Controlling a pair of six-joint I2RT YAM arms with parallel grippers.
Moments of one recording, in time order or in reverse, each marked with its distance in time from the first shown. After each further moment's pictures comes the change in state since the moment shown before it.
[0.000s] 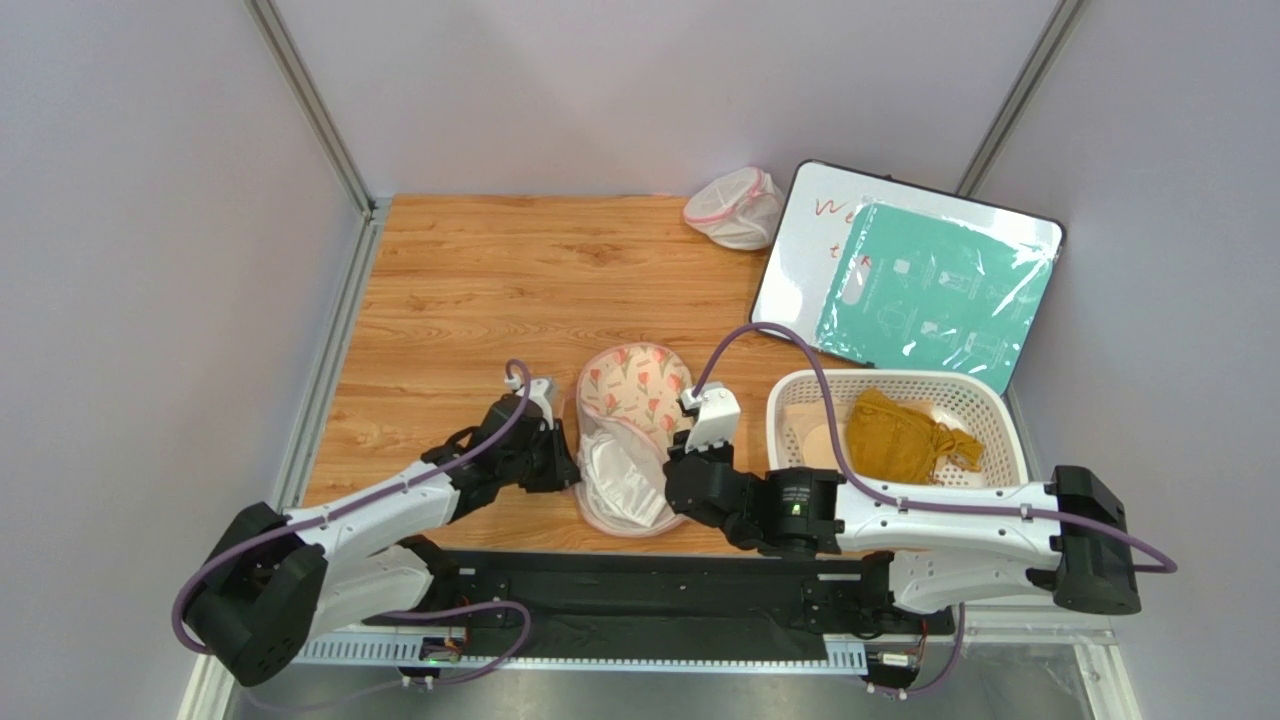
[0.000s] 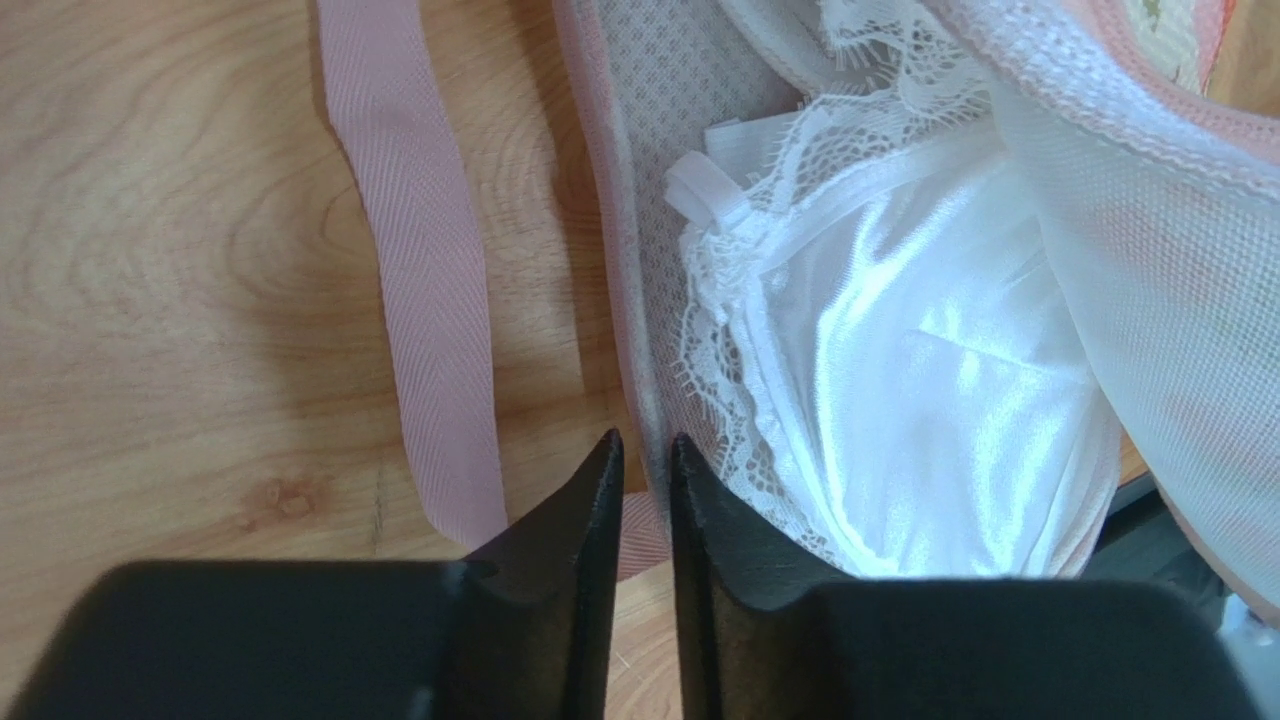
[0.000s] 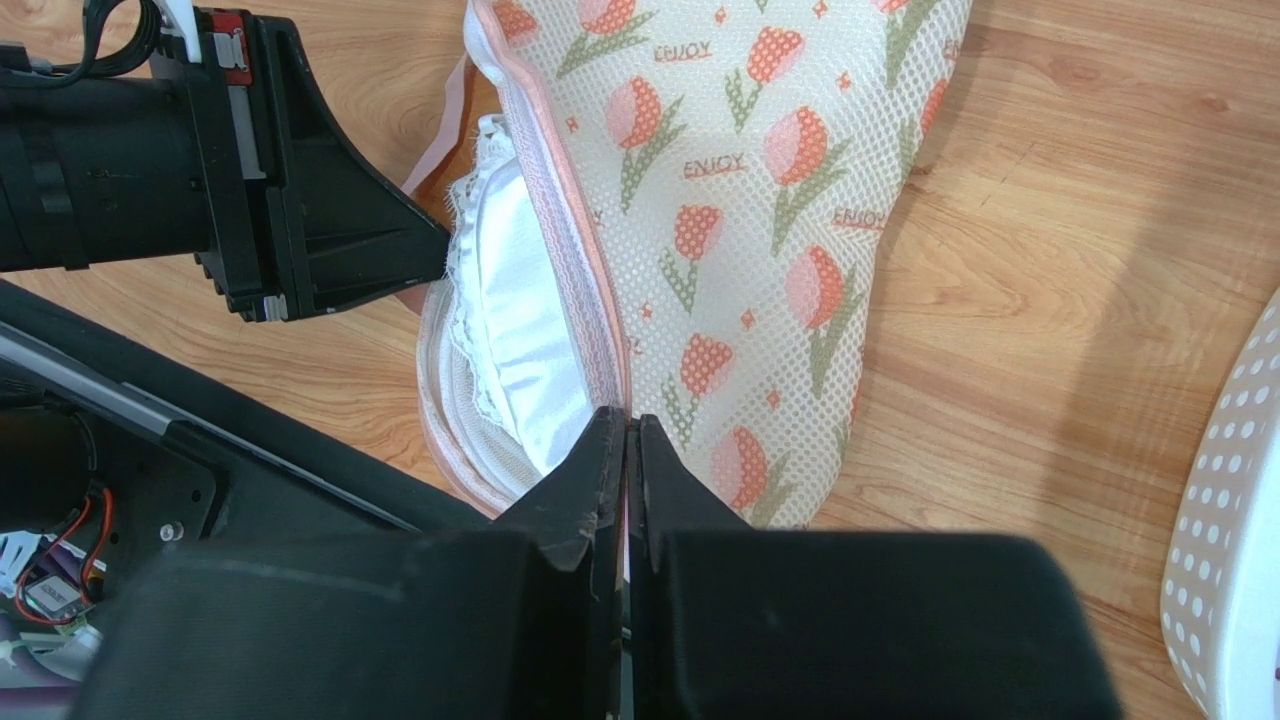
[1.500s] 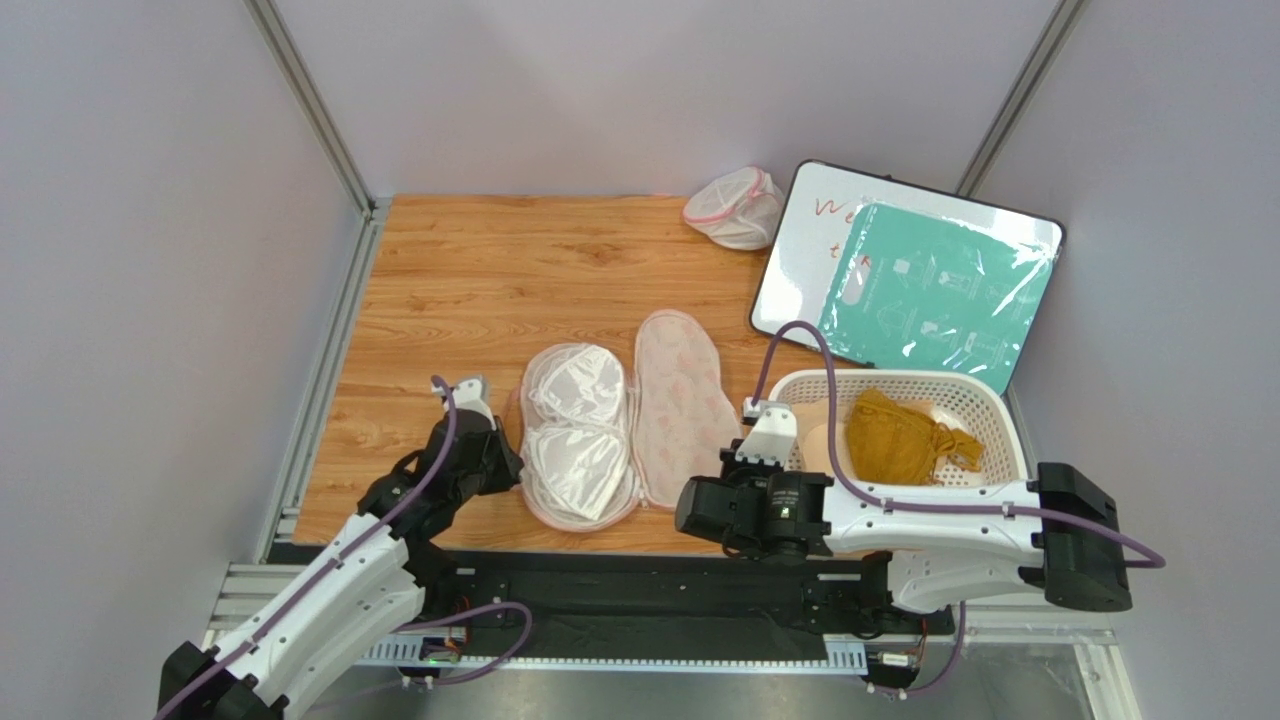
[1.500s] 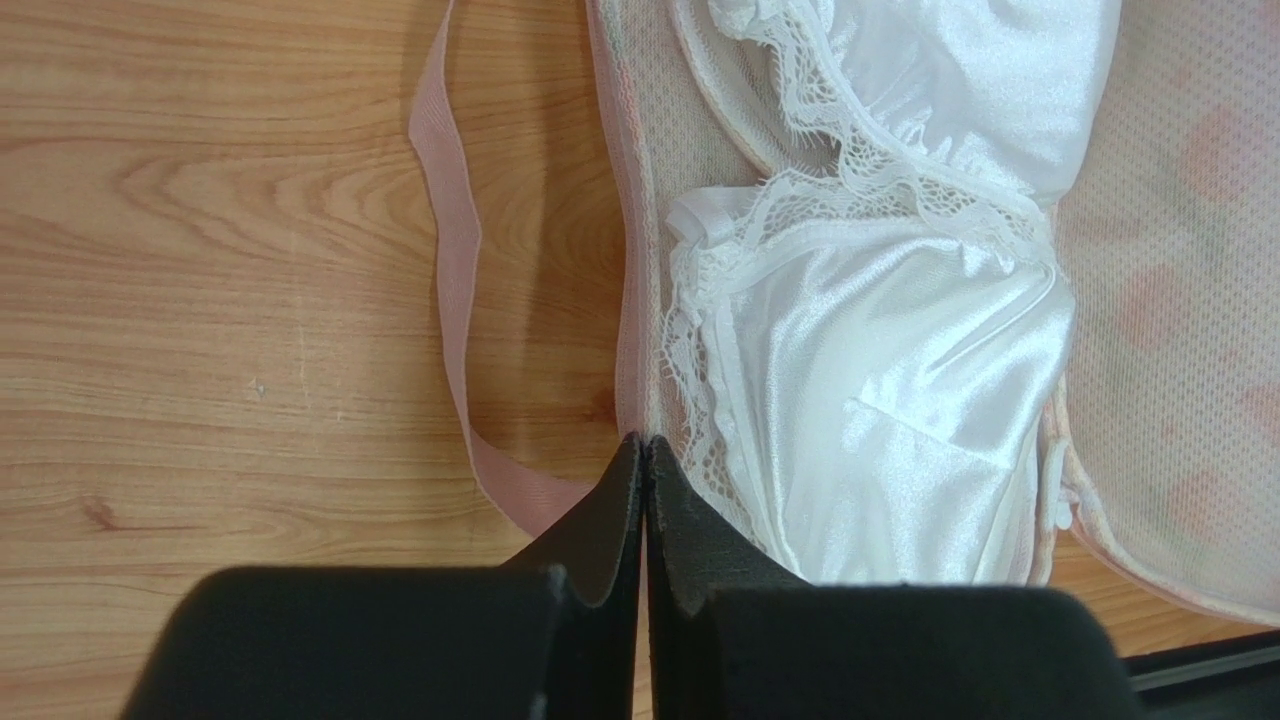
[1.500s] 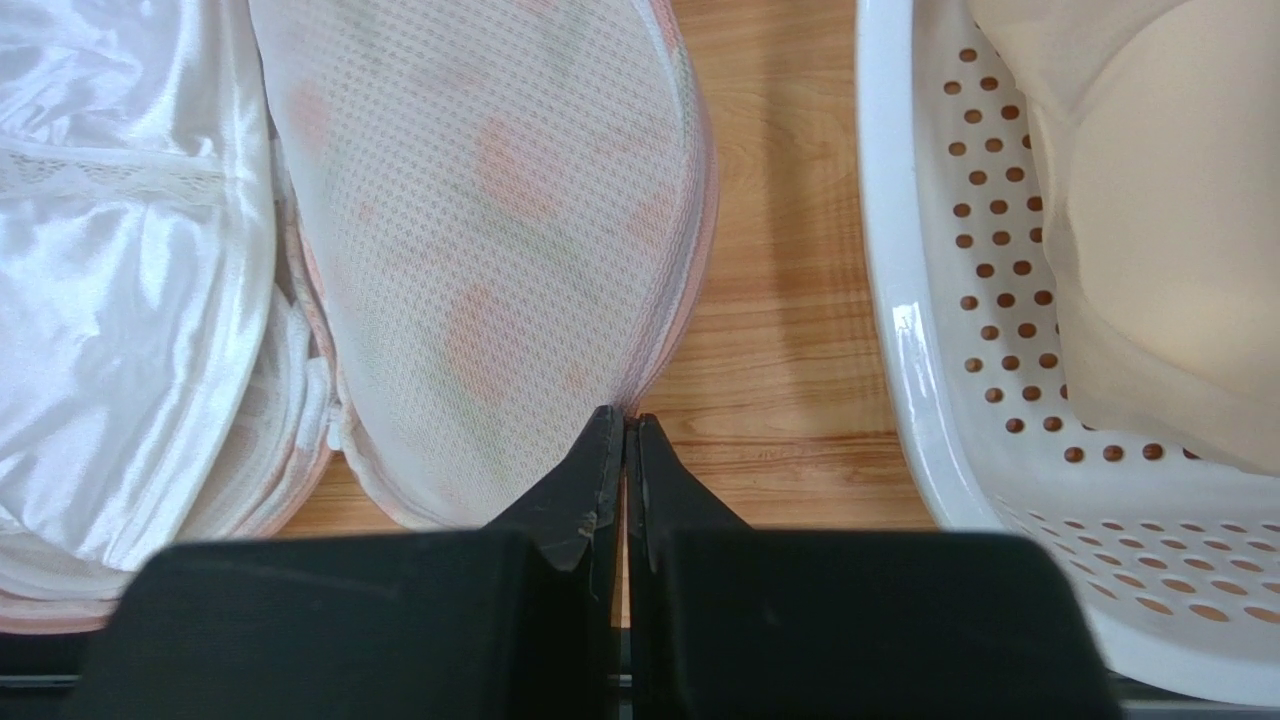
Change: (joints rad) left arm 0.119 -0.452 -0.021 -0.344 -0.241 0.012; right arm 0.000 0.035 -0.031 -0.422 0.187 0.528
